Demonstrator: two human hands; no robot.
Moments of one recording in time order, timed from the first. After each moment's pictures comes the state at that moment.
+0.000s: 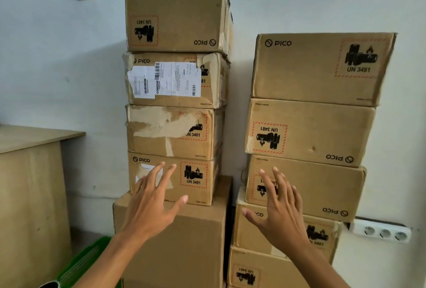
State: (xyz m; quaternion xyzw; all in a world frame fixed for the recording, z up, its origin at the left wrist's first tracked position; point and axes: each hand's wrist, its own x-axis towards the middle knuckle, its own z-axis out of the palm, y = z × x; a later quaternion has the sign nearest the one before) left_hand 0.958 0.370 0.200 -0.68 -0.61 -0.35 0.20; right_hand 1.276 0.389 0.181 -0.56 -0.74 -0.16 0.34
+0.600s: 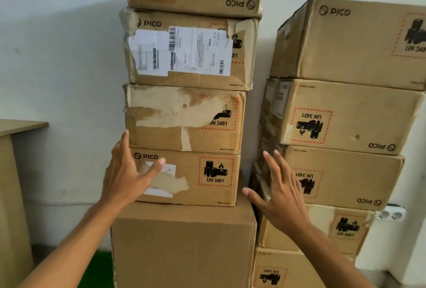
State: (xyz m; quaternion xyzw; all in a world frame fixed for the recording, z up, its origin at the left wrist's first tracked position) left_hand 0.823 0.483 0.212 -0.63 -0.61 -0.48 0.02; right_hand 1.174 0.445 0.181 -0.58 -0.70 -0.14 0.39
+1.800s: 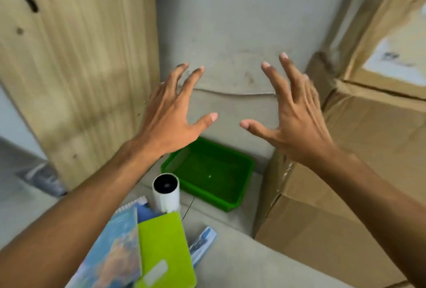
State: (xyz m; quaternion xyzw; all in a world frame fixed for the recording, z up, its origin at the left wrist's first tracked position) left_hand 0.511 0.458 0.008 -0.69 -0.60 -0.37 0.17; right_hand 0.764 0.503 0.035 -0.37 -0.85 -0.16 0.34
